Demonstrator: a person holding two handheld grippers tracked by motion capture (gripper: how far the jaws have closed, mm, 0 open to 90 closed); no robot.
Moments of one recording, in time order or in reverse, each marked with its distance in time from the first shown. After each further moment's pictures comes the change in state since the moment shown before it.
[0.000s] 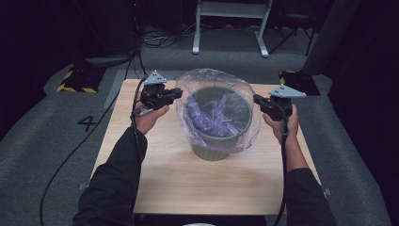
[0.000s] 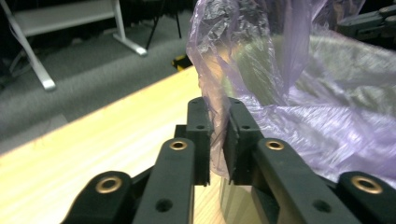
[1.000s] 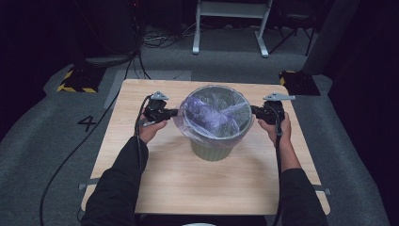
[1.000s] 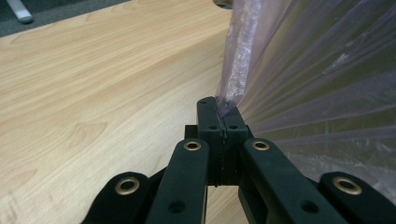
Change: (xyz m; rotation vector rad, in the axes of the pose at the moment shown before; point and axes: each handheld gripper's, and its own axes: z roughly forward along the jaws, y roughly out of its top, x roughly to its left) left arm 0.030 -0.077 0.042 0.183 -0.016 -0.071; right arm -0.015 -0.045 0.040 0.157 0.066 0.124
